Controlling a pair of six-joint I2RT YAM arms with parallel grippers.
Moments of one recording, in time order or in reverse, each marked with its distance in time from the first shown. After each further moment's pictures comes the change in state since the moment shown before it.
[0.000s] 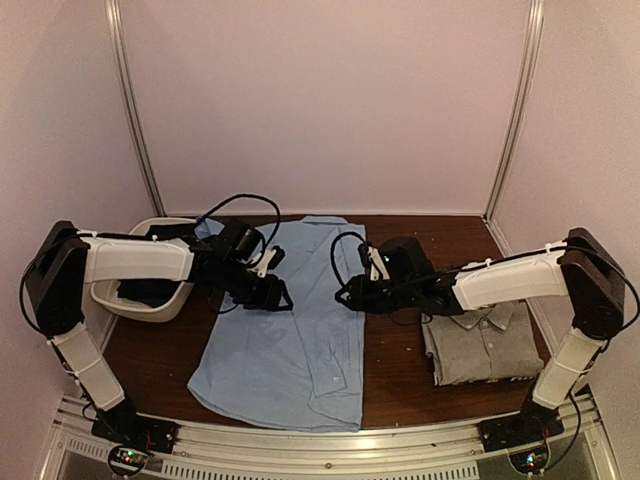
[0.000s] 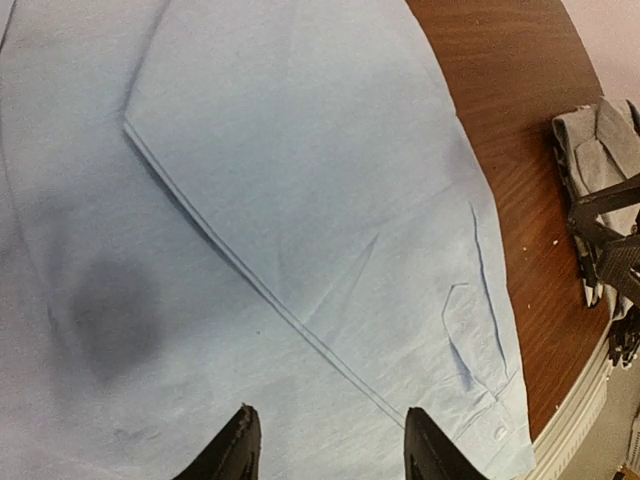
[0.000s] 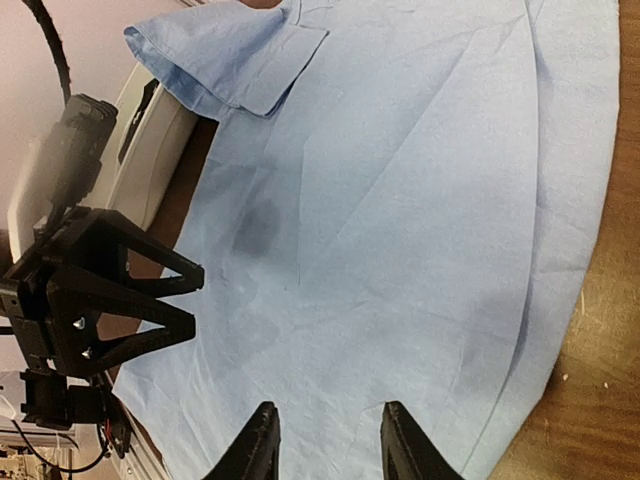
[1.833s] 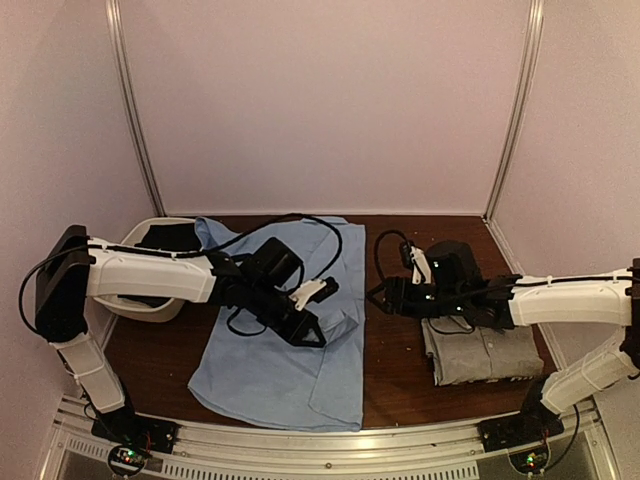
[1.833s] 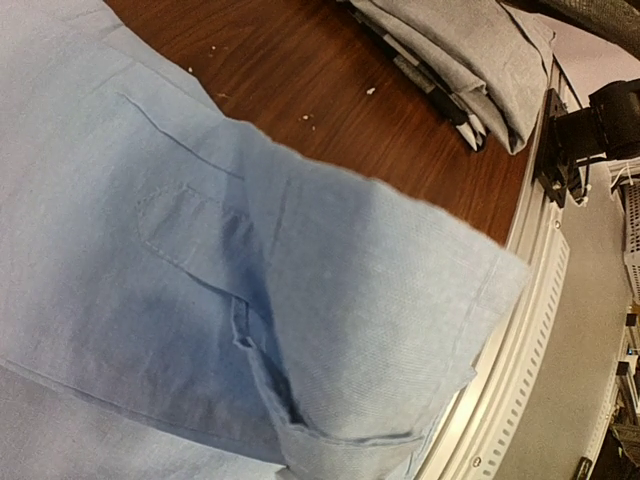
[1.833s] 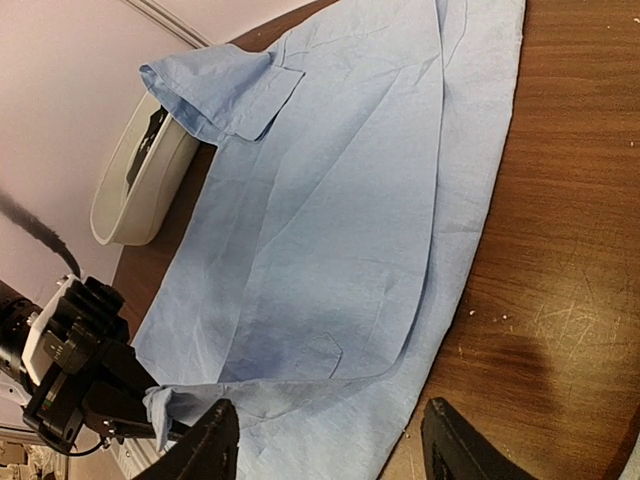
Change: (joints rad) left arm -0.239 0.027 0.043 -0.004 0.157 0.164; right arm -0.049 -0.327 -0.213 -0.050 0.046 -0.019
